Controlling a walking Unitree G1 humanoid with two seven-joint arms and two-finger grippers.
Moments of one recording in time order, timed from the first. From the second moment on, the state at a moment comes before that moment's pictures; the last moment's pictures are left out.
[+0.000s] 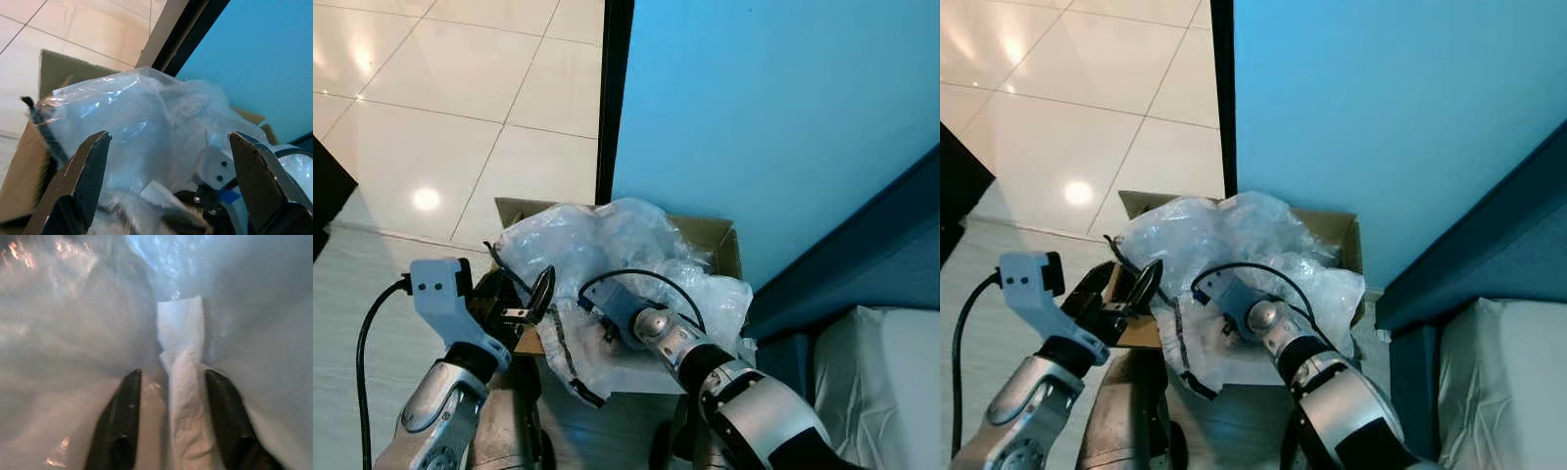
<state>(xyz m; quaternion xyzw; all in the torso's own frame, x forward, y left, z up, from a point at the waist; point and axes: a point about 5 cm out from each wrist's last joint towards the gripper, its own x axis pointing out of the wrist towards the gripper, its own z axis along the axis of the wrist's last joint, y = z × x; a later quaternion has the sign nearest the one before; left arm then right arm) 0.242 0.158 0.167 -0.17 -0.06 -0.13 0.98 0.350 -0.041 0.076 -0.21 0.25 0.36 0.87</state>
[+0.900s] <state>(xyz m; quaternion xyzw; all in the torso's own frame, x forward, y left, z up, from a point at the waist) 0.299 0.126 0.176 -0.19 -0.11 -0.20 0.95 0.349 -0.117 0.124 0.01 0.24 0.62 0.74</state>
